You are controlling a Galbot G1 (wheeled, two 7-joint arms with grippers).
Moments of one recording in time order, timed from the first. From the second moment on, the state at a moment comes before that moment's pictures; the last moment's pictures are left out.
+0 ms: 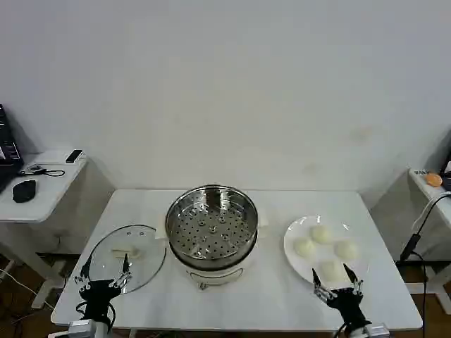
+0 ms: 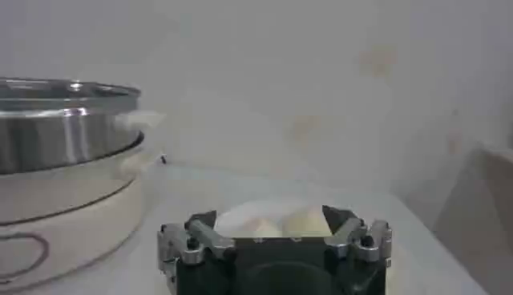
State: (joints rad) left arm 1.70 -1.28 -0.63 -2.09 -0.14 0.02 -0.25; right arm -1.68 1.24 0.69 2.02 0.17 -0.02 -0.01
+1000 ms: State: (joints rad) left arm 1.70 -1.27 -0.61 -2.09 -0.08 0.02 -0.20; right arm -0.93 0.51 0.27 1.64 -0.09 -0.24 -0.64
